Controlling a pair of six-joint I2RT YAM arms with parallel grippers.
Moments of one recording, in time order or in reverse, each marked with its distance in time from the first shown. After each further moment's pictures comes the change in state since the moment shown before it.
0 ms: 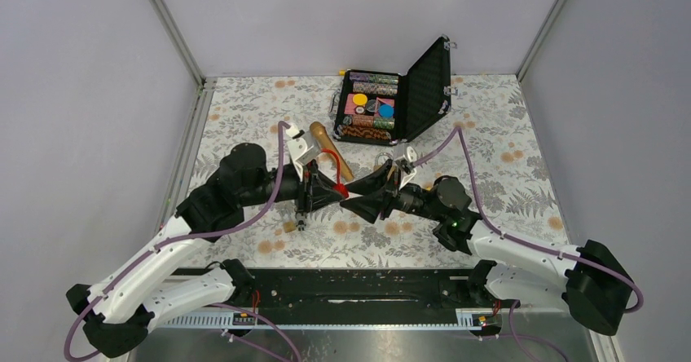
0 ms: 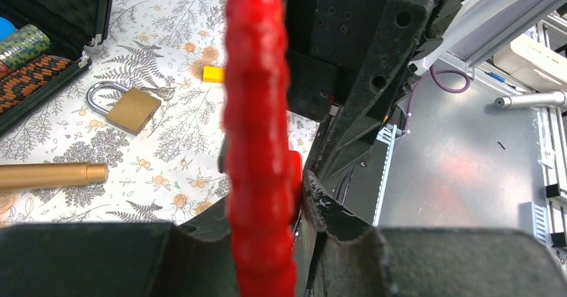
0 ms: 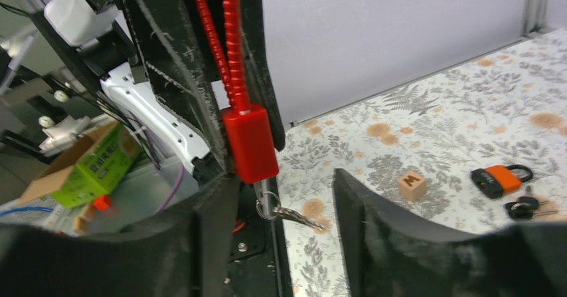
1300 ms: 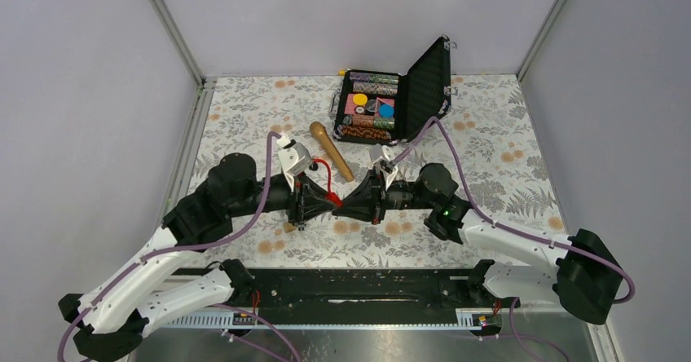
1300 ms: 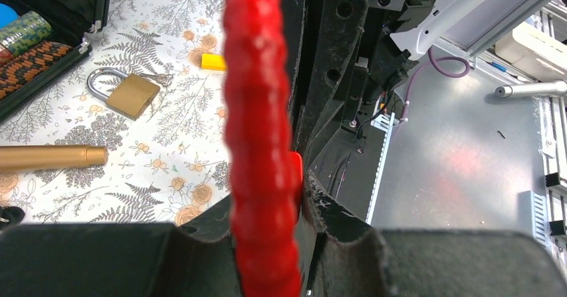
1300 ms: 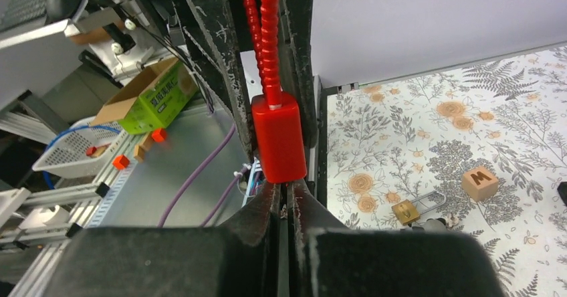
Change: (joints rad) left arm -0.023 -0.078 0.000 -0.084 -0.047 0.007; right arm -0.003 0.105 0.111 -0.082 -0.275 0.007
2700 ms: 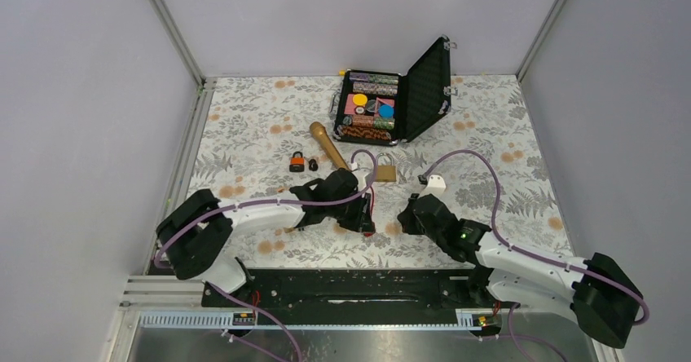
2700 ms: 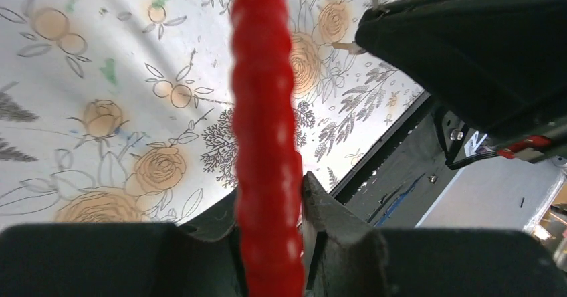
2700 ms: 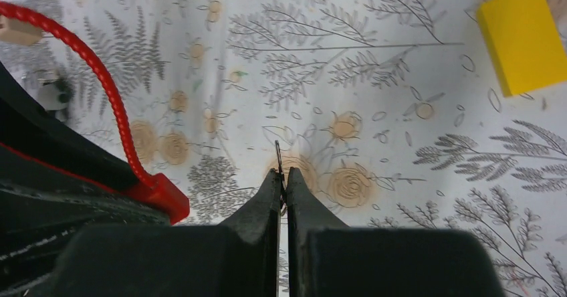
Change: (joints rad) left arm -0.095 0.704 -0.234 0.420 -0.157 -0.446; right arm -0.014 -0.221 -0.253 -0.833 1.022 0.304
